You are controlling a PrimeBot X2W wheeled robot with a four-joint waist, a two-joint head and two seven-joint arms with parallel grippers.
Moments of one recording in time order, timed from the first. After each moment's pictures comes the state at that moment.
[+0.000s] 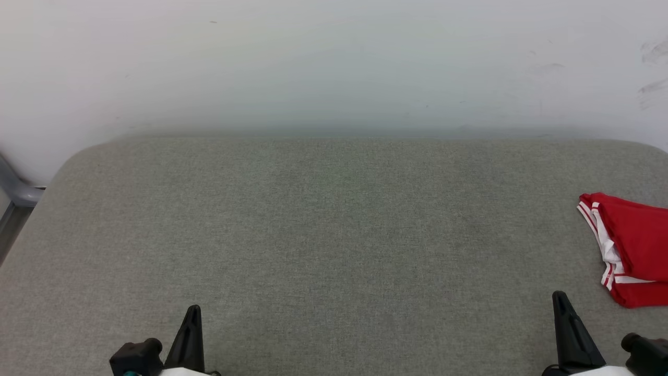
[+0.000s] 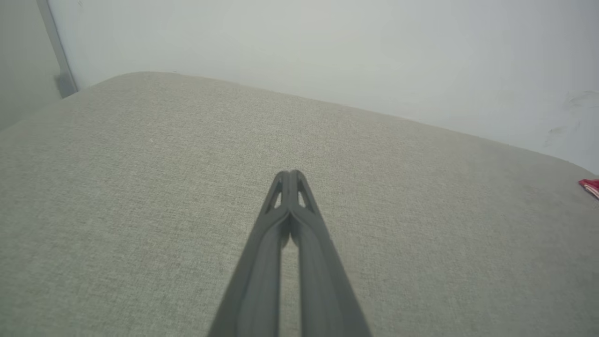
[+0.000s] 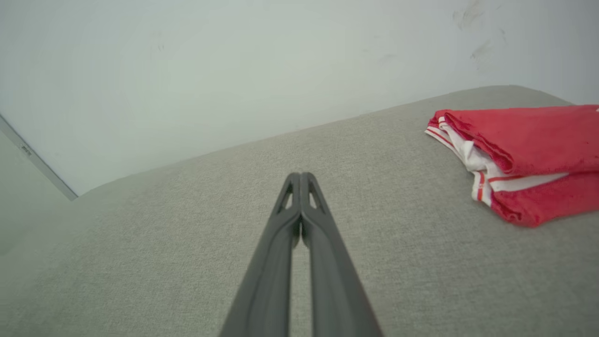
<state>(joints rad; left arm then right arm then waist) 0.11 0.06 -0.01 0.16 -0.25 -0.02 -0.20 0.14 -0.05 -0.07 0.11 0.33 0.13 -0.22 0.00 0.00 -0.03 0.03</state>
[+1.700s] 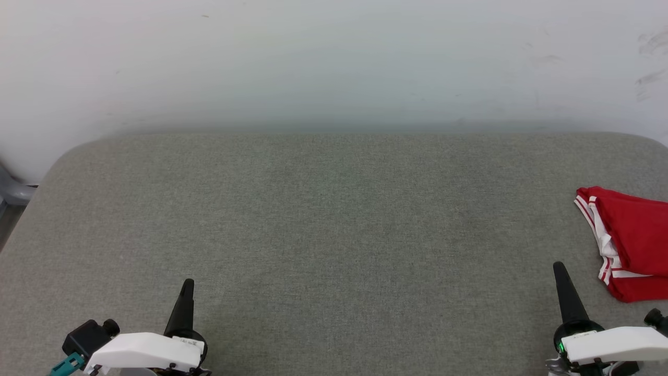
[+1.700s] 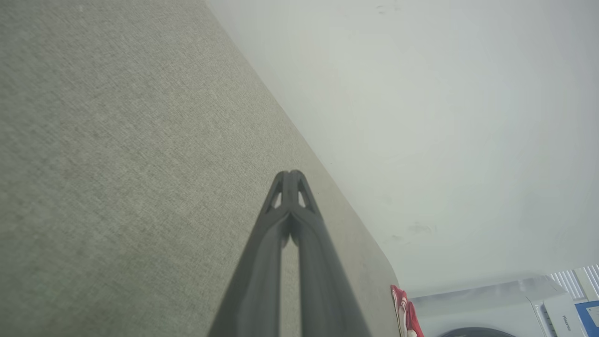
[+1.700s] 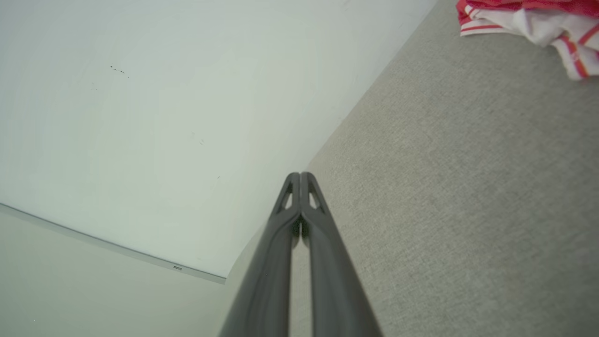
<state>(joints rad) -0.01 0.05 0.06 0.21 -1.03 -0.08 -0.02 0.00 -0.06 -0.08 0.19 1.07 0.13 -0.04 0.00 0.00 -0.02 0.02</state>
